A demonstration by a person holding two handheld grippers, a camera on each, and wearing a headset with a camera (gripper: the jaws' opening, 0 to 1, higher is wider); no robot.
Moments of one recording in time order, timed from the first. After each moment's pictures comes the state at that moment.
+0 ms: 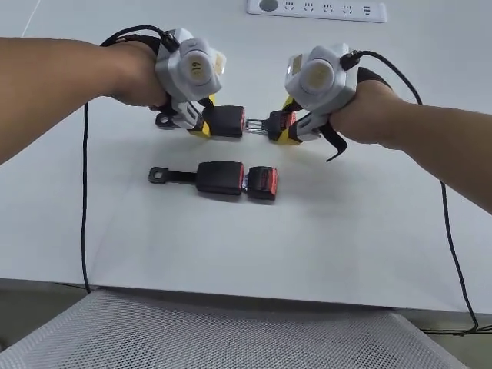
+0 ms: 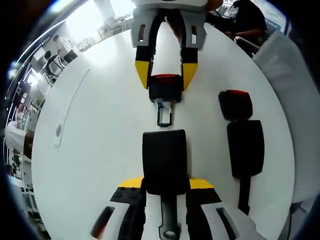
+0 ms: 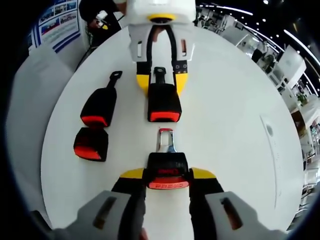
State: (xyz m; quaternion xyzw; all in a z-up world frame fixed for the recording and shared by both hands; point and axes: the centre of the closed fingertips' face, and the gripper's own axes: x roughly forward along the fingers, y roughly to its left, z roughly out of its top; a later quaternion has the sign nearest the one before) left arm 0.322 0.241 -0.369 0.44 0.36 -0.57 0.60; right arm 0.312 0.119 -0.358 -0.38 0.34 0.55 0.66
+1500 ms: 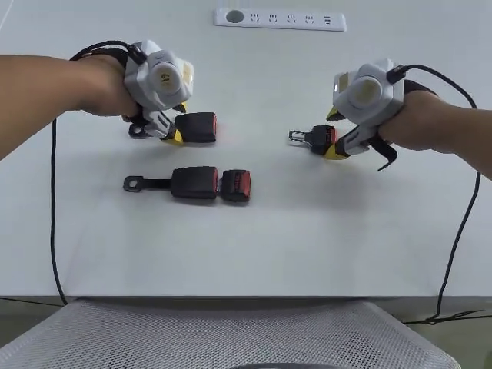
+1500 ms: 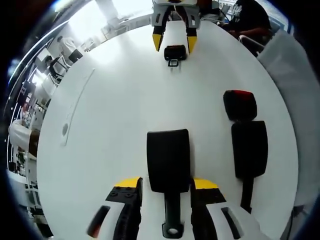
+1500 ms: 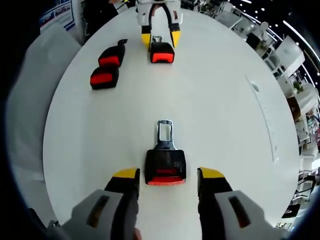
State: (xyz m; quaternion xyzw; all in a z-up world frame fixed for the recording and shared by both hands) left arm 0.326 0.243 -0.360 0.44 0.35 -0.54 0.62; right arm 0.311 -0.004 -0.362 -0.41 0.38 0.50 0.66
